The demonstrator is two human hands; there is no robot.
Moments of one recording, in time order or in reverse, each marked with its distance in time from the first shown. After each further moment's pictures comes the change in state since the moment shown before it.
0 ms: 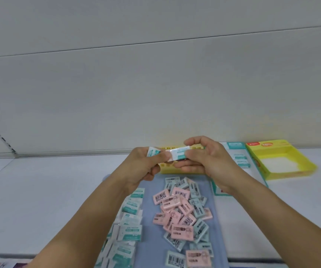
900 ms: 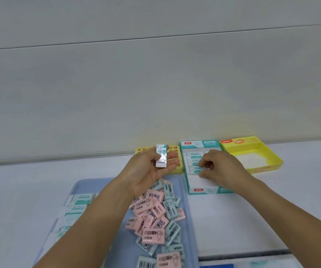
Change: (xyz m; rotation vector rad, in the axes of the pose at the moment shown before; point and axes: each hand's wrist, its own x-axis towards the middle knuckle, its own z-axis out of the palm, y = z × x) left_hand 0.025 0.001 0.071 -0.587 -0.049 -0.180; right_hand -0.005 0.015 -0.102 -1.408 0.194 -0.032
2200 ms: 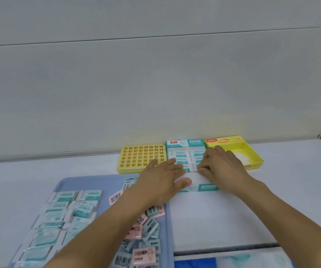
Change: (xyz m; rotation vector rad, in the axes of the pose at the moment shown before) left_hand 0.021 -0.057 0.029 2.051 -0.230 0.397; right_hand -0.018 0.034 -0.014 -0.338 0.050 -0.115
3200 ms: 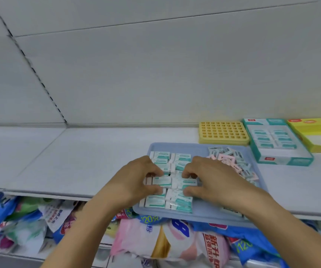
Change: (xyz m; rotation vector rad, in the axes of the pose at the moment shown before) left_hand -0.252 -0.136 -0.011 -0.352 0.198 -0.322; right_hand -0.047 -0.256 -0.018 0.265 -0.174 -0.337
